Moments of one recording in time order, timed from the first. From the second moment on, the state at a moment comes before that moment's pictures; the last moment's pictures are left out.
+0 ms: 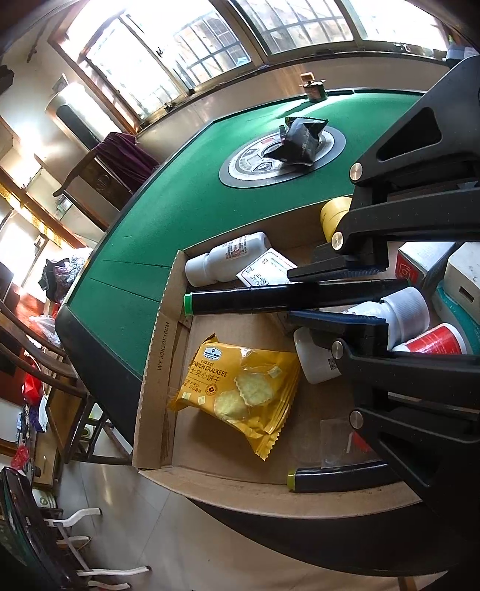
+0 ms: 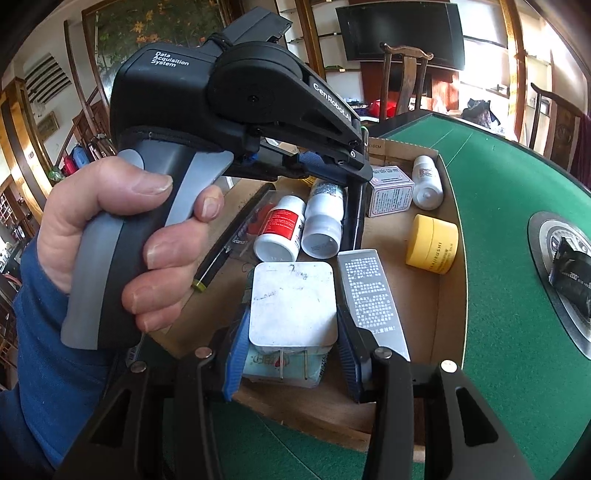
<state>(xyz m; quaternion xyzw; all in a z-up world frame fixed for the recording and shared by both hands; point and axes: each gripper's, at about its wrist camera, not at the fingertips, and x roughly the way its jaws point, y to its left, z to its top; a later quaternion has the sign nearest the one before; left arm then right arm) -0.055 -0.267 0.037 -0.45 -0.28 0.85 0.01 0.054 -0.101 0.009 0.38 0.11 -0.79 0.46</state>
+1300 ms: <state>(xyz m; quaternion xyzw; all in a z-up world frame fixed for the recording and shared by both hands) -0.030 -0.219 0.091 -0.32 -0.22 0.92 0.10 -0.113 0.104 0.053 0.40 -0.05 -0.88 0.24</state>
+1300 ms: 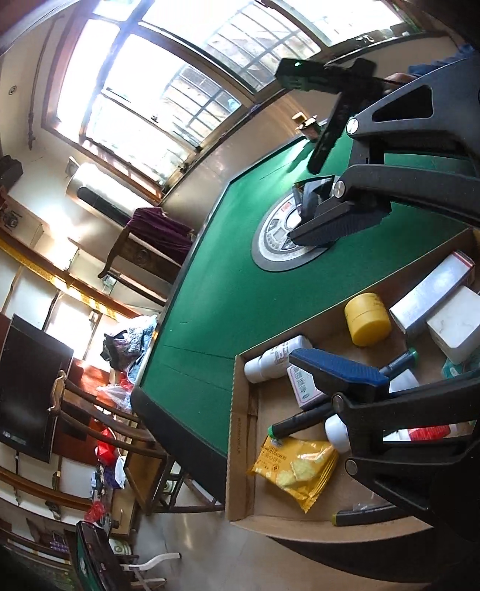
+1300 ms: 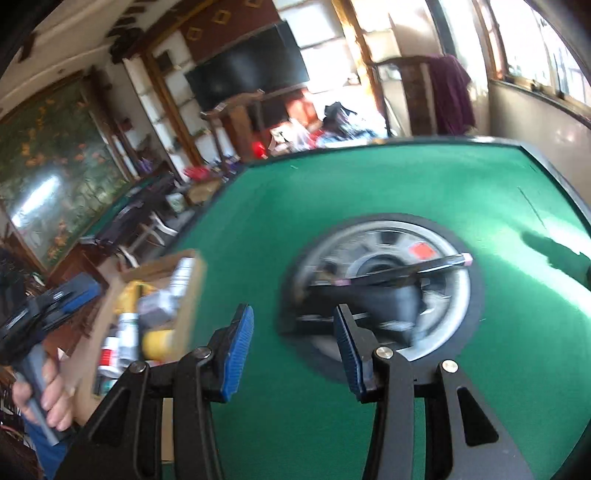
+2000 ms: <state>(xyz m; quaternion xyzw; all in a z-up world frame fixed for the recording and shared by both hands) -0.037 -0.159 0.071 -0.38 -0.15 0.90 0.15 -0.098 0.128 0.032 0.47 -0.16 -0.78 0.39</state>
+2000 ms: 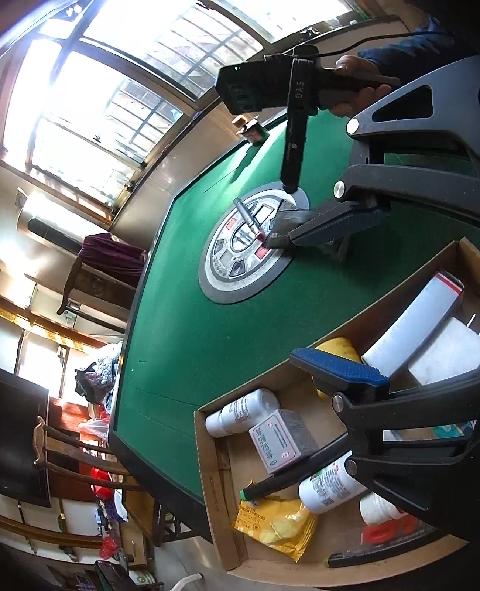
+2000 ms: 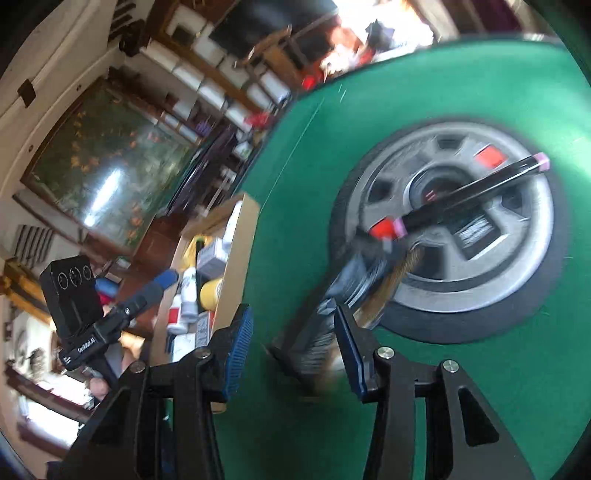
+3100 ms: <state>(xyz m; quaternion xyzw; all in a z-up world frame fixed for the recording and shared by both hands) -0.136 -0.043 0.020 -0.57 -0.08 0.82 0.02 -0.107 0.227 0.054 0.39 -0.29 -0.82 0.30</state>
